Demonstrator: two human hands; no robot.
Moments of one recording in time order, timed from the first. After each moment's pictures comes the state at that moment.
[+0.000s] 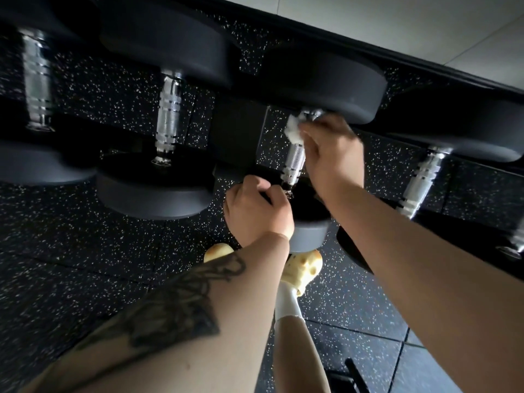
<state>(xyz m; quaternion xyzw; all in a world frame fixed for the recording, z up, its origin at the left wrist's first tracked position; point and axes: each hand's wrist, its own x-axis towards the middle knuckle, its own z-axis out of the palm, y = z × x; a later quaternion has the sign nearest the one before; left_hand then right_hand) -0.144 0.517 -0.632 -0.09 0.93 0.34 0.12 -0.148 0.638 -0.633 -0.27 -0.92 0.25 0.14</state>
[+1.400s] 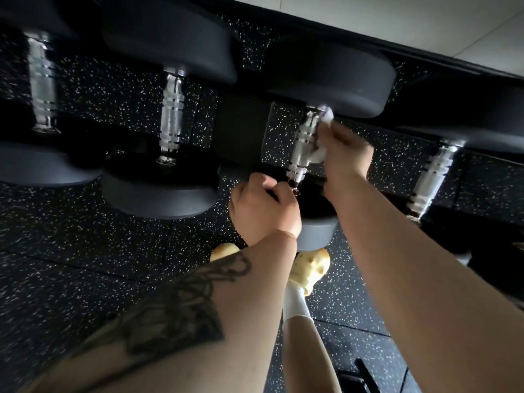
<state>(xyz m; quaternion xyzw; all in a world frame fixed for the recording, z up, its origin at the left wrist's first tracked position) -0.142 0.517 -0.633 -0.09 0.93 0.34 0.13 -0.155 0.634 -0.645 -0.62 -0.46 0.62 0.12</state>
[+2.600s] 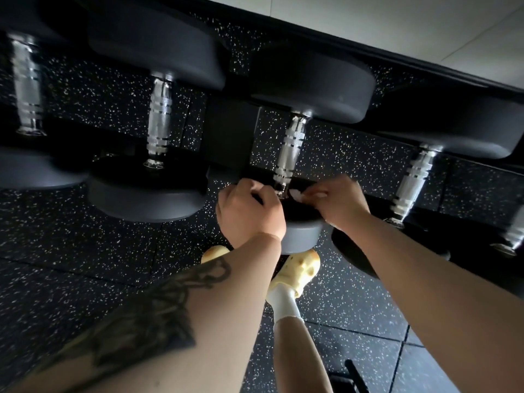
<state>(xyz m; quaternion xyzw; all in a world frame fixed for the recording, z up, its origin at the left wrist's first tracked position) -0.144 0.518 -0.629 -0.10 0.93 0.33 0.15 -0.096 0.643 -0.638 -0.44 -0.78 0.38 -0.24</state>
